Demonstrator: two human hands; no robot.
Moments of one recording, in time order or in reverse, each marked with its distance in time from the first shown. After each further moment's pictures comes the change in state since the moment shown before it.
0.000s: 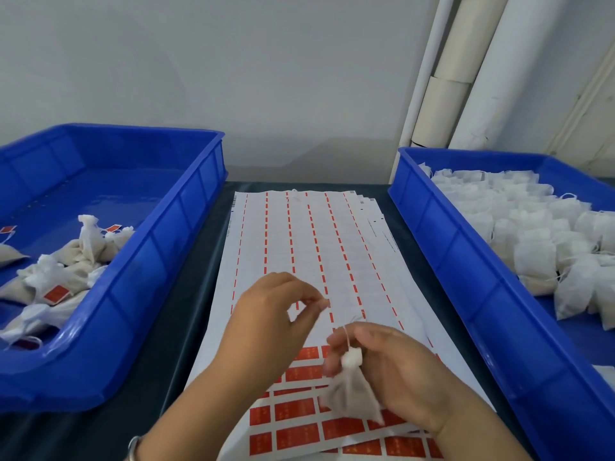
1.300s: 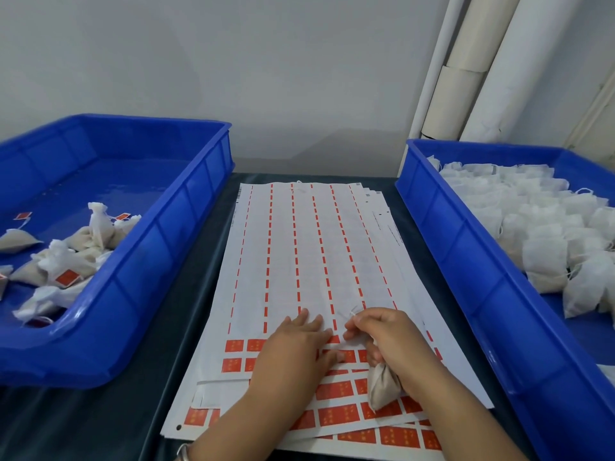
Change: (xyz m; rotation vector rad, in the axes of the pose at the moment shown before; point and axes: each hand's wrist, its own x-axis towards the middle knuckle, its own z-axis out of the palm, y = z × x) left_hand -0.025 -0.020 0.069 0.457 -0.467 -0.129; right_hand 0.034 0.020 -0.025 -0.591 0.586 0.024
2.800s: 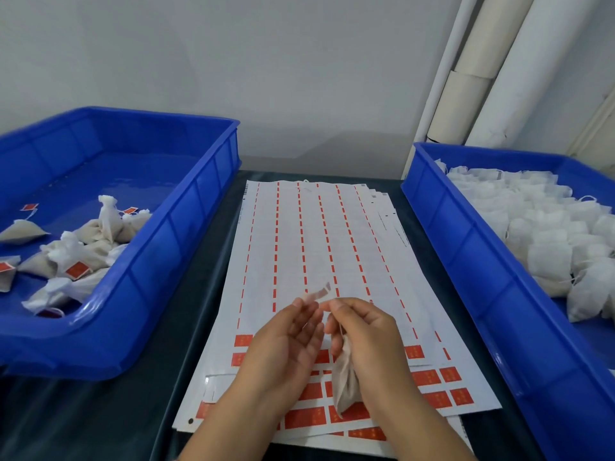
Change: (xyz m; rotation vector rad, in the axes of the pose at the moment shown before) left_hand -0.018 -0.009 -0.026 -2.286 0.058 -0.562; right_hand -0.041 -0.032 0.044 0.381 0.009 -0.217
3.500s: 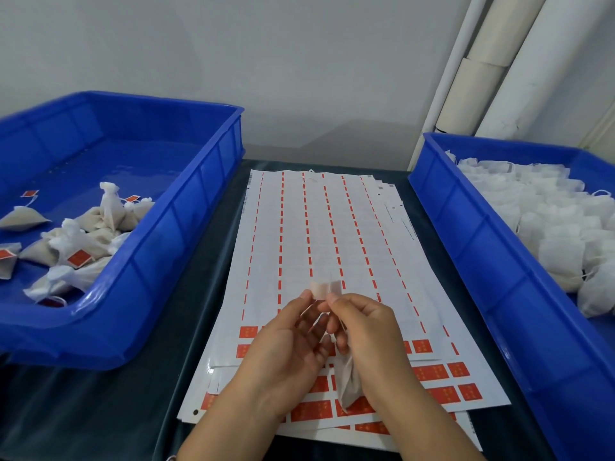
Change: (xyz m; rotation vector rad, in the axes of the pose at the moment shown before) left_hand -0.004 0.003 -0.002 0.090 -0.042 -0.103; right_hand 0.004 0.000 0.011 -0.108 0.028 0.066
